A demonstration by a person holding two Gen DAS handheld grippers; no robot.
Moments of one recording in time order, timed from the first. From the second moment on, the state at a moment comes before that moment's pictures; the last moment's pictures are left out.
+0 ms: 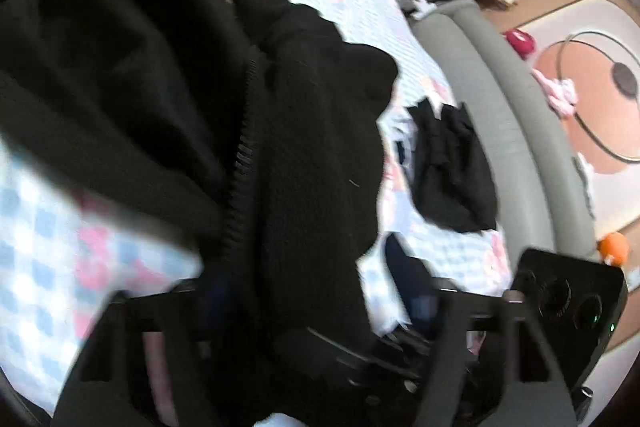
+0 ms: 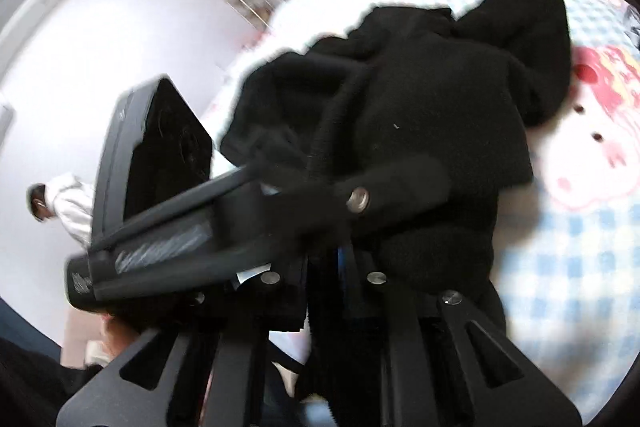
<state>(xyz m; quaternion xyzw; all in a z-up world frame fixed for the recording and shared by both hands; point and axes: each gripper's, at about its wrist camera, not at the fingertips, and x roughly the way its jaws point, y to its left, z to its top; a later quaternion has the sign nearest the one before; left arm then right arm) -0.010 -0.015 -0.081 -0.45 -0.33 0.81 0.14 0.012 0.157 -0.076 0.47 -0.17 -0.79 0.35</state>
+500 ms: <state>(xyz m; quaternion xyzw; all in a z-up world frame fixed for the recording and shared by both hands) 0.003 -0.137 0.054 -0.26 -0.19 0.94 -0.07 -0.009 0.219 -0.064 0.47 -0.20 -0.81 0.27</state>
